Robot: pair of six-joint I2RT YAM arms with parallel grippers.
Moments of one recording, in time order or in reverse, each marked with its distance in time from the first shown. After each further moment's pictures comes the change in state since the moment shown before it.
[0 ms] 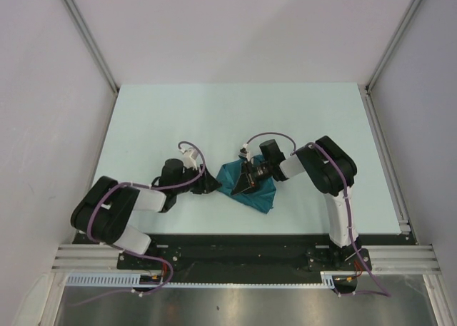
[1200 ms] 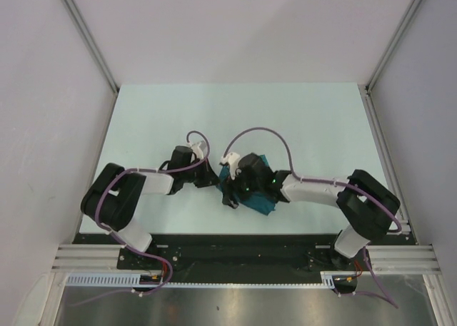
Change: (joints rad) left arm -0.004 0.140 0.237 -0.303 0.038 -0.061; right arm 0.354 -0.523 -0.077 -0.361 0.895 -0.494
